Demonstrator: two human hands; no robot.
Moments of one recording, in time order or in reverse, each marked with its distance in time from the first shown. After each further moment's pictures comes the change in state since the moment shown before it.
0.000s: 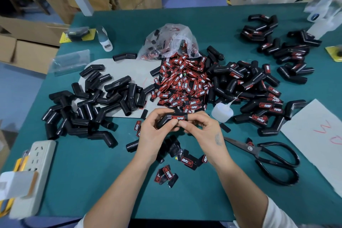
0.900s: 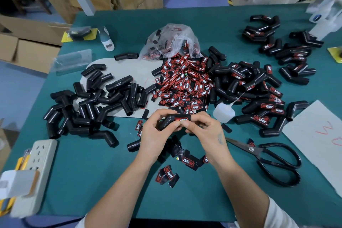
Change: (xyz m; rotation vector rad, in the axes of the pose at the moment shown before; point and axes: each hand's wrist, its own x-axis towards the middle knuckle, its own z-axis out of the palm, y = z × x) left_hand -0.002 -0.002 0.001 0.061 0.023 0.042; right_hand 0.001 0.002 0.000 0.048 -0.007 0.016
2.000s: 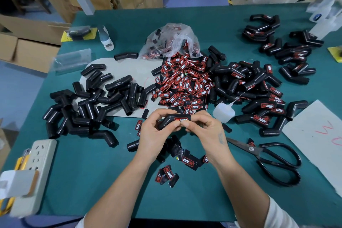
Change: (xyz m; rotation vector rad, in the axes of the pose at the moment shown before) left_hand 0.000 0.003 -0.002 -0.013 -0.028 0.014; right_hand 0.000 -0.004 0.000 -0.010 0.021 0.004
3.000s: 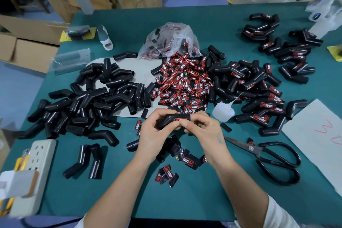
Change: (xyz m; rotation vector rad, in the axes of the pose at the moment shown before) left_hand 0.001 -0.004 -0.003 0.049 -0.030 0.059; right_hand 0.001 0.005 0.002 0.019 -0.049 0.015
